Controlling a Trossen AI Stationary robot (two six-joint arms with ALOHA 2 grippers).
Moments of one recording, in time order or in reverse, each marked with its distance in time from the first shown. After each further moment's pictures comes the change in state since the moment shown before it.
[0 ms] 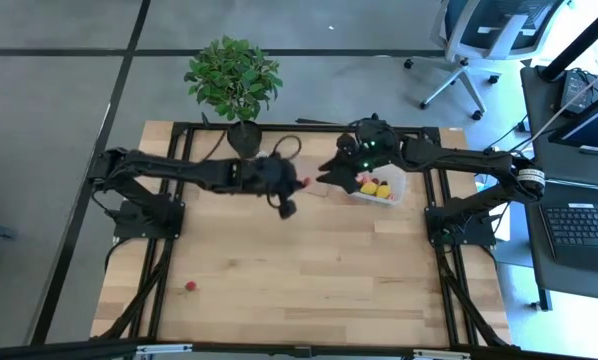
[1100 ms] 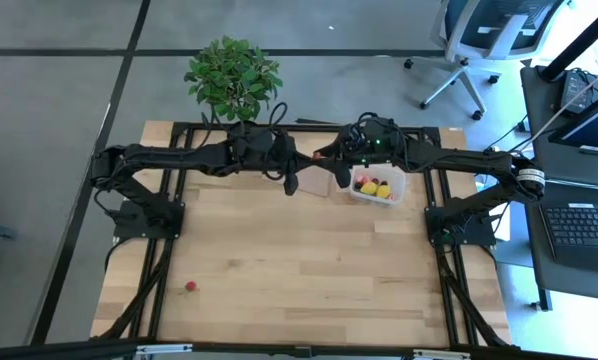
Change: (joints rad) left arm 0.183 0.001 0.000 0.289 0.251 0.063; right arm 0.008 0.000 0.000 0.183 0.186 -0.131
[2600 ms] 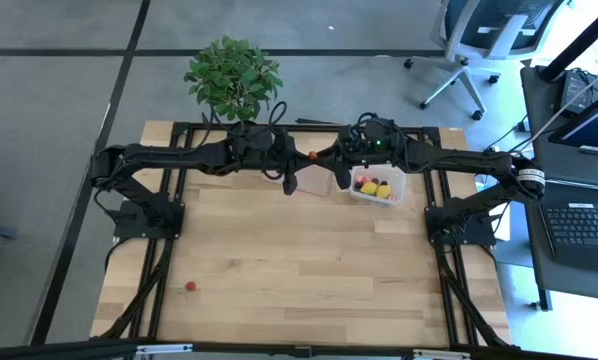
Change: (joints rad) left arm -0.003 -0.001 0.000 -0.002 0.021 0.045; right arm 0.000 0.000 0.000 0.019 -0.008 0.003
